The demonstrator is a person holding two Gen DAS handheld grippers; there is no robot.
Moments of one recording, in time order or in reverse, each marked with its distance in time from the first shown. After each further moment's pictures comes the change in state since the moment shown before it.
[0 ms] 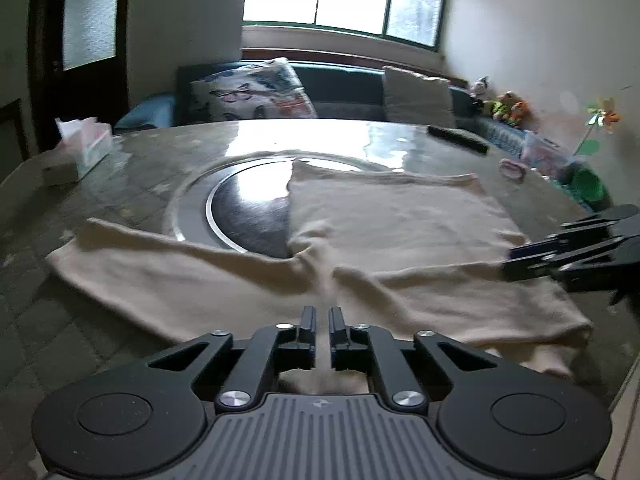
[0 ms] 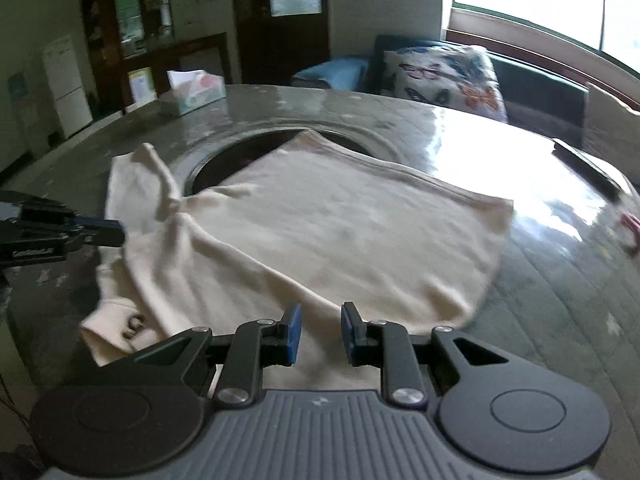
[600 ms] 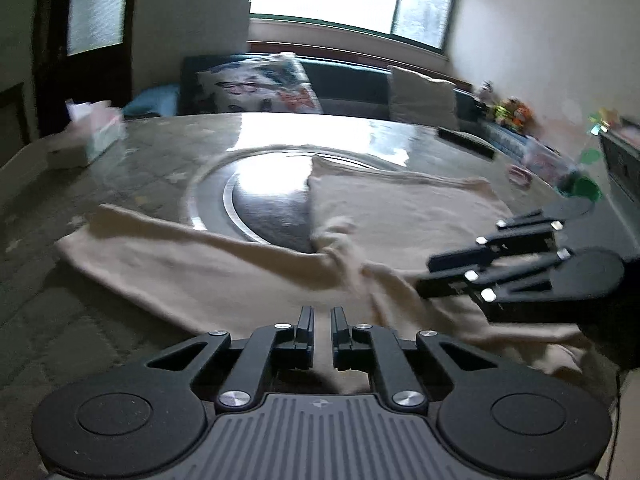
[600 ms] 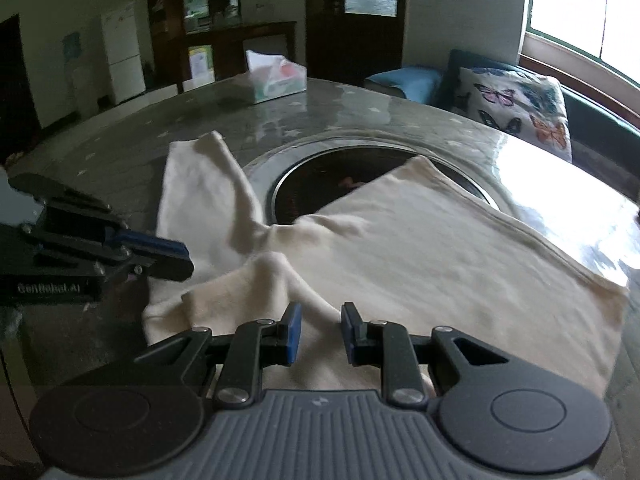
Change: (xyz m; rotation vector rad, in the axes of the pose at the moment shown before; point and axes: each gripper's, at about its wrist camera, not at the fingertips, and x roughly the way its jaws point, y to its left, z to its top) left arm -0.003 0.032 -0.001 -0.062 0.014 0.017; right arm 0.056 0.072 0.036 -0.176 0.005 0.099
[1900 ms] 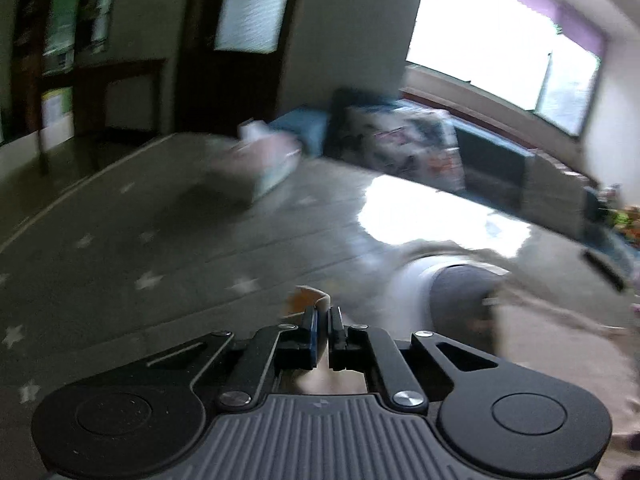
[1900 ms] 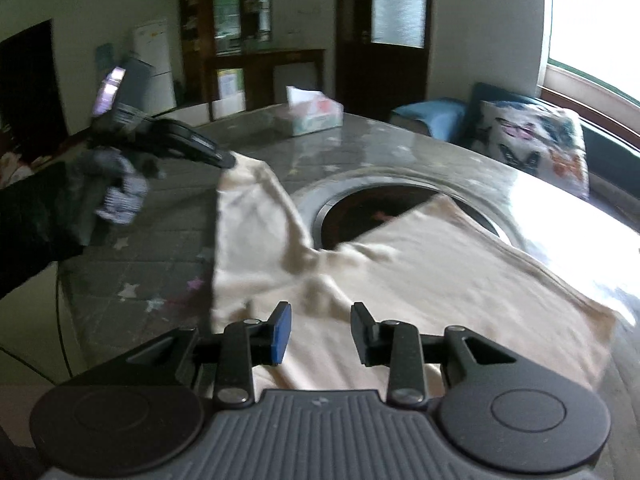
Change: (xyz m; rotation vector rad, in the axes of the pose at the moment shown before) left arm -0.009 0.092 0.062 -0.274 -0.144 0.266; right arm -0.057 0.004 -0.011 0.007 -0.084 0.042
